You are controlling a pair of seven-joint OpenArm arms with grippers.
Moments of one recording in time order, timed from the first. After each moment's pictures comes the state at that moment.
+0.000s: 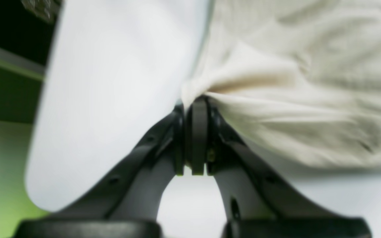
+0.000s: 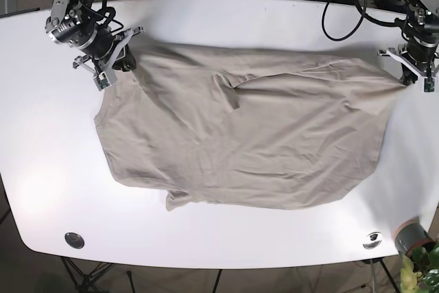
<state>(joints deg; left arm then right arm) 13.4 -7.8 -52.5 109.3 -13.0 -40.4 51.8 -19.8 7.7 20.8 111.2 24.2 37.6 -58.2</state>
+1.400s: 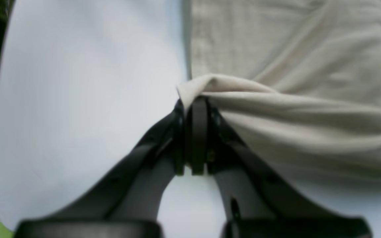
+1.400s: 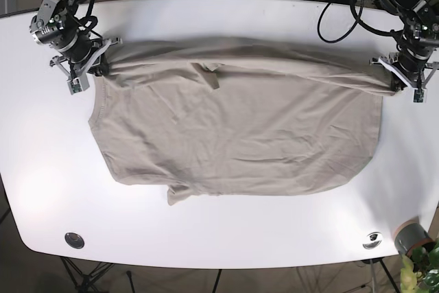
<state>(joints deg) 8.1 -10.0 -46.6 102.2 -12.0 -40.1 52.4 -14.1 6.5 32.1 105.3 20.6 39.9 -58.4</state>
